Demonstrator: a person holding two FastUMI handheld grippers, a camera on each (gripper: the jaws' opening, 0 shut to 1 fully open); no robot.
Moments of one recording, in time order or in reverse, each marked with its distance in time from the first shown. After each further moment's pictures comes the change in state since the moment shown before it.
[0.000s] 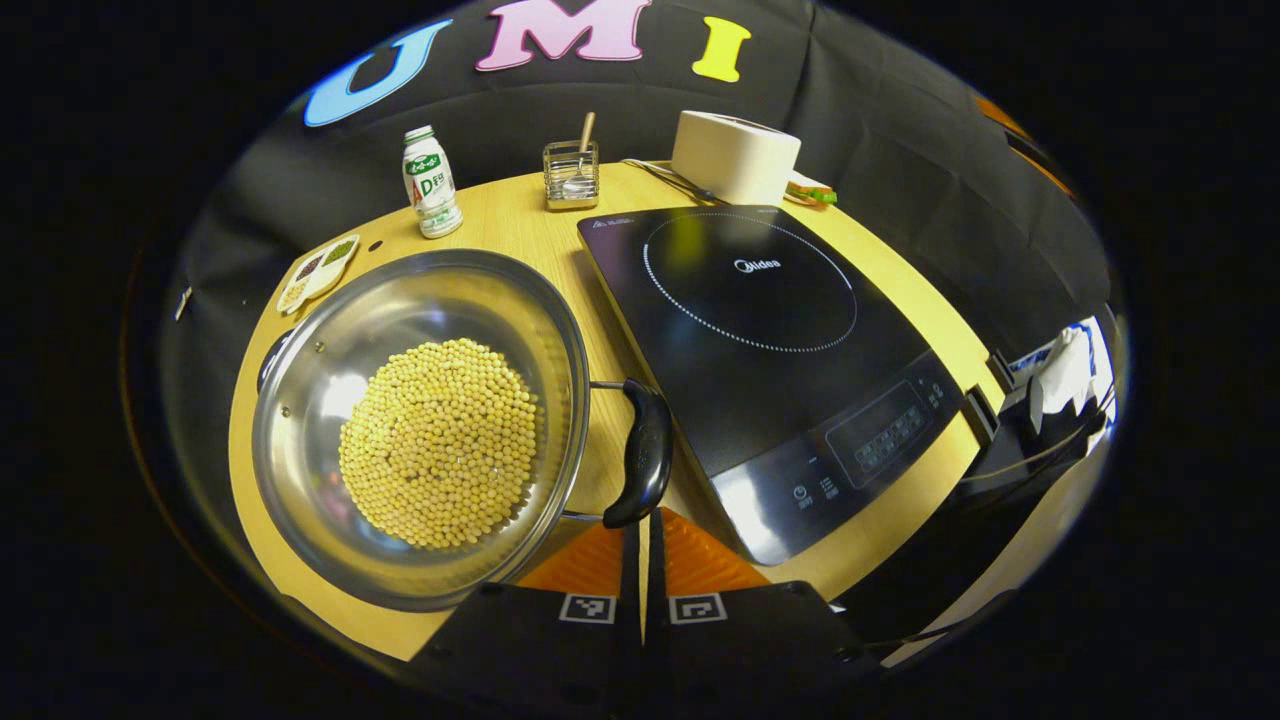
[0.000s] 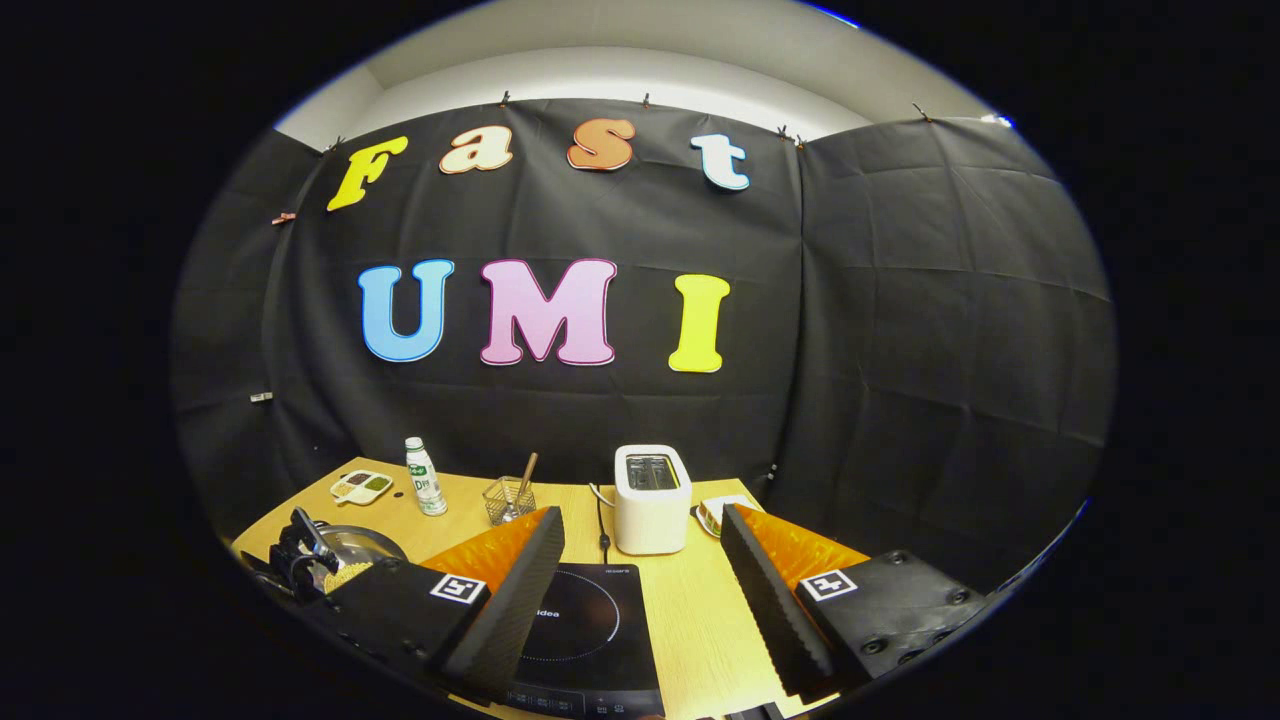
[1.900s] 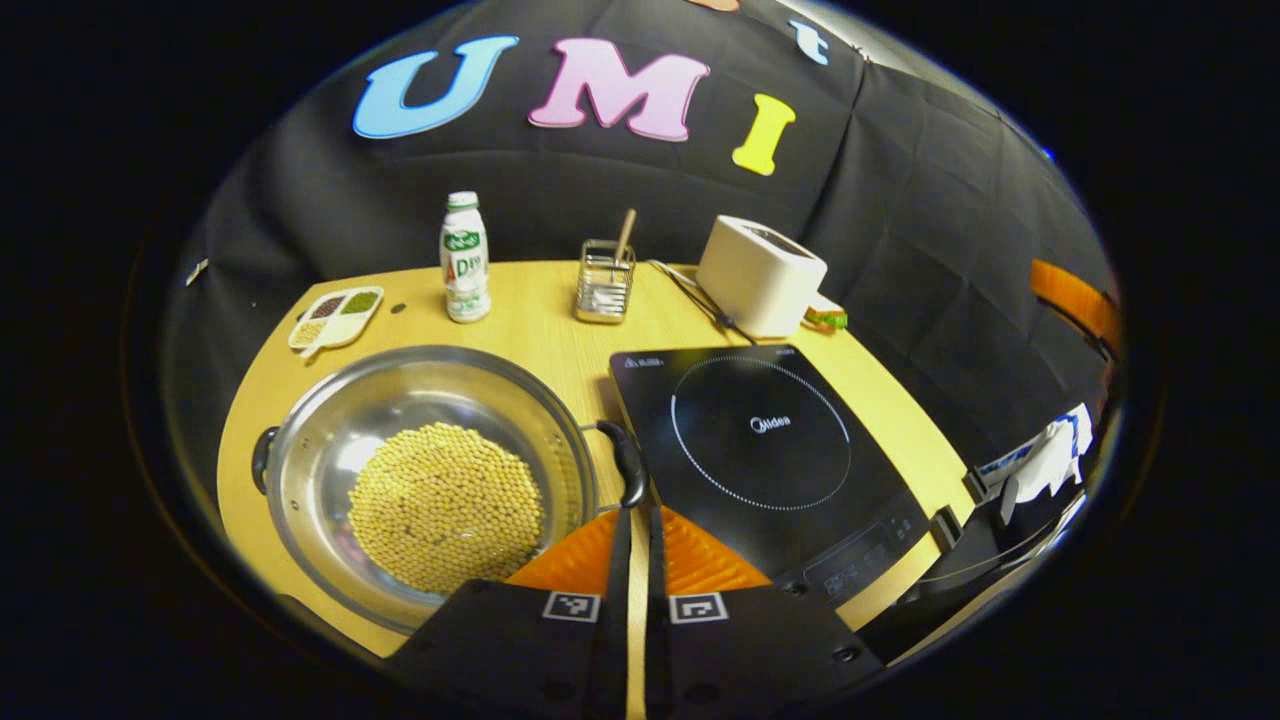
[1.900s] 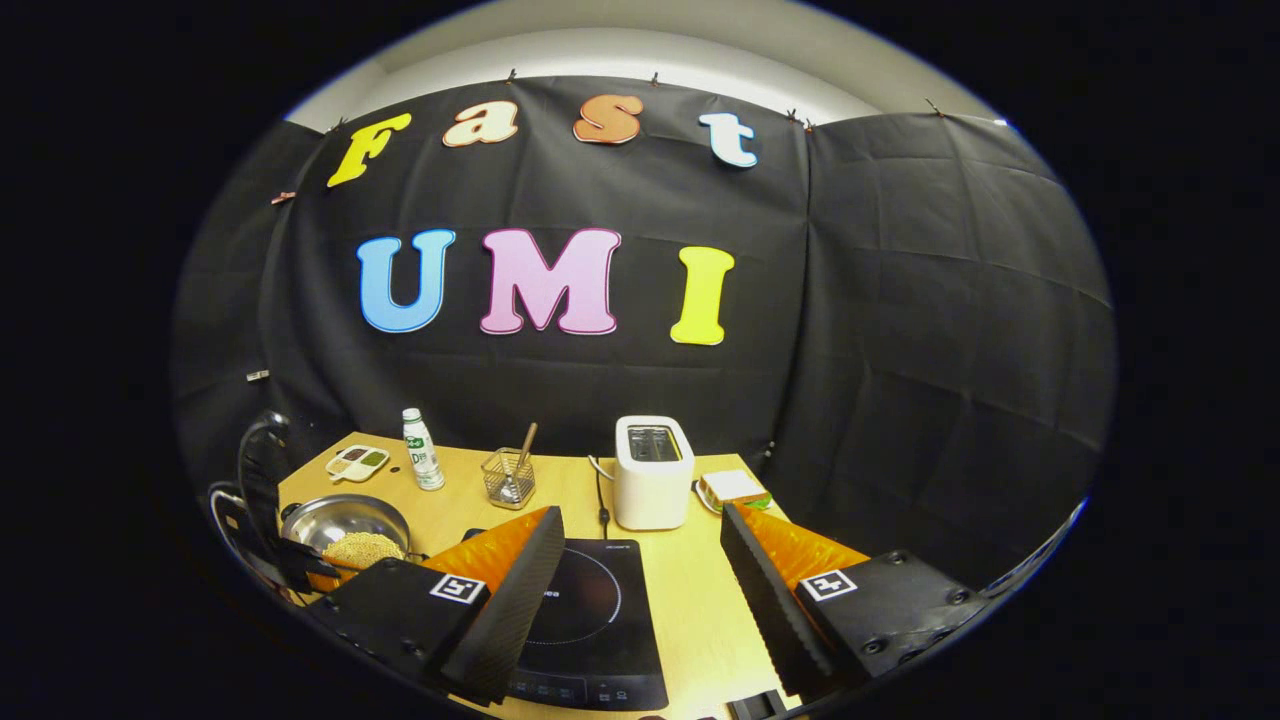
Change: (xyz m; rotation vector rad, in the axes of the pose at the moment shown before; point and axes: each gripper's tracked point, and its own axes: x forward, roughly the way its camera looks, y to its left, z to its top) left arm -0.033 0.037 0.104 -0.129 -0.320 -0.022; right arm 0.003 0.024 -0.030 -0.017 0.101 0.008
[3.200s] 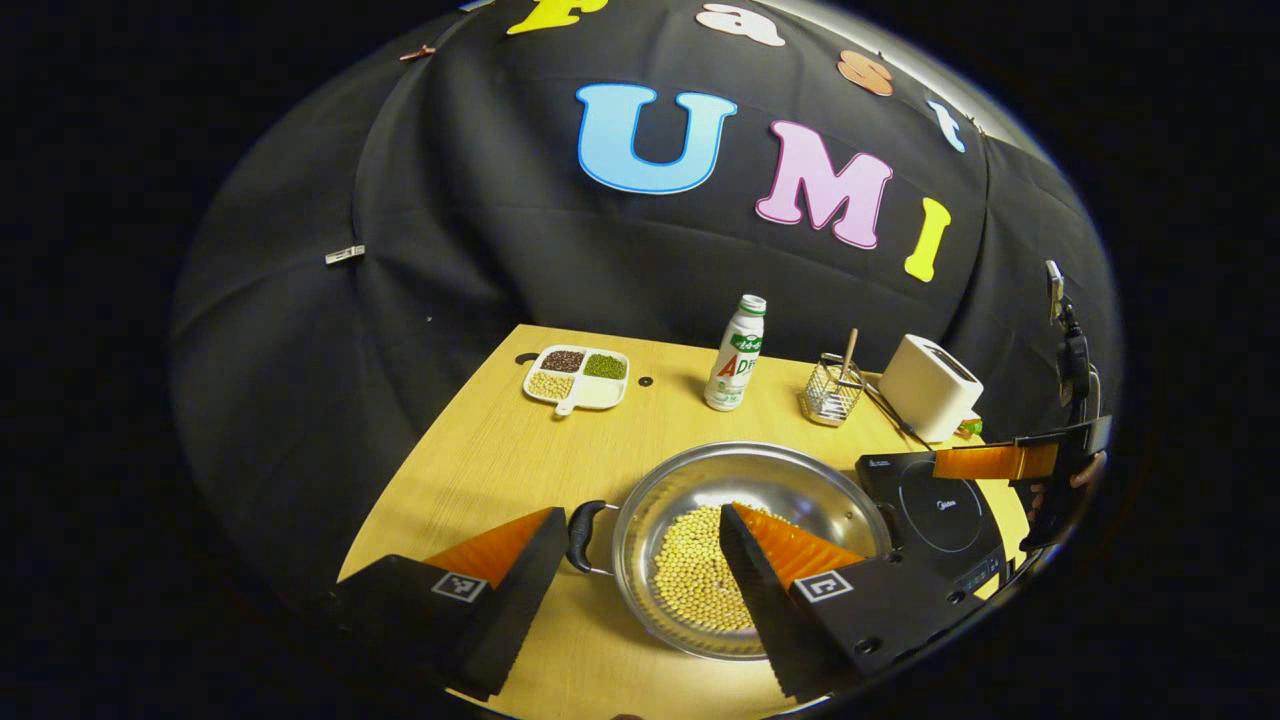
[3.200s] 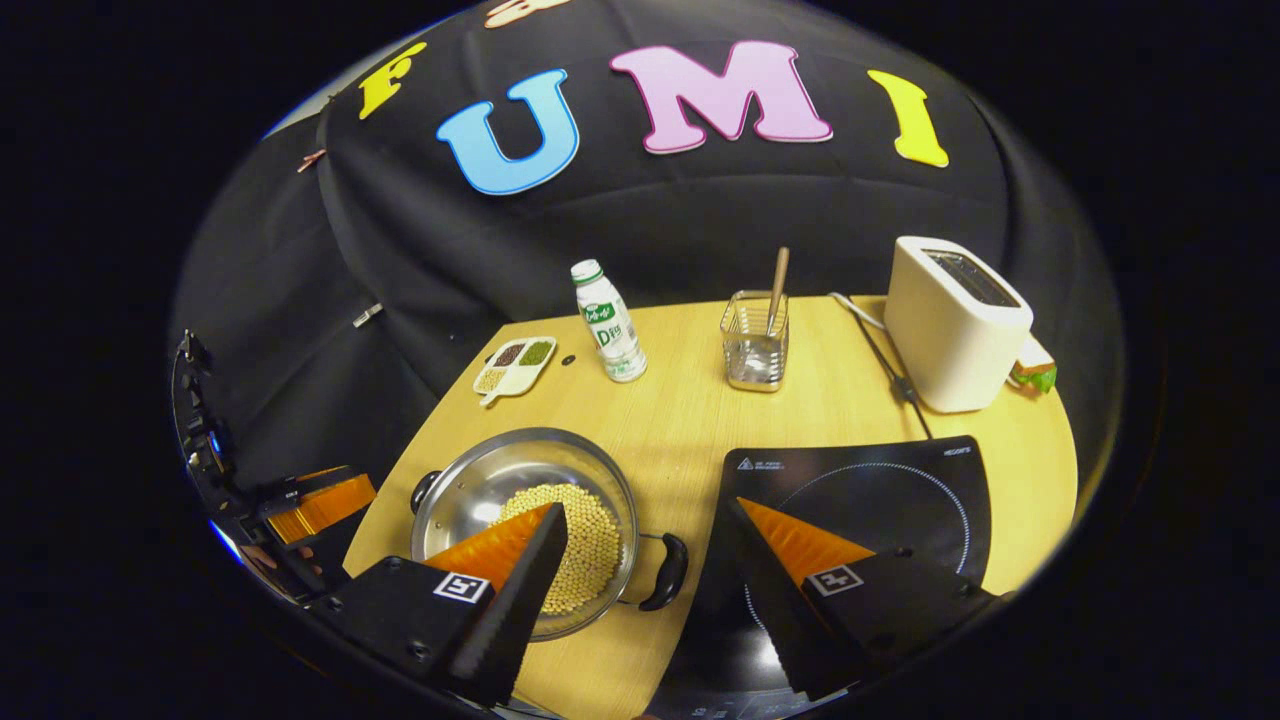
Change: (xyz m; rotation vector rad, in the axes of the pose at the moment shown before) left arm -0.094 0.254 0.036 -0.149 -0.173 0.320; right arm 0.107 0.282 -0.138 0.146 0.570 0.450
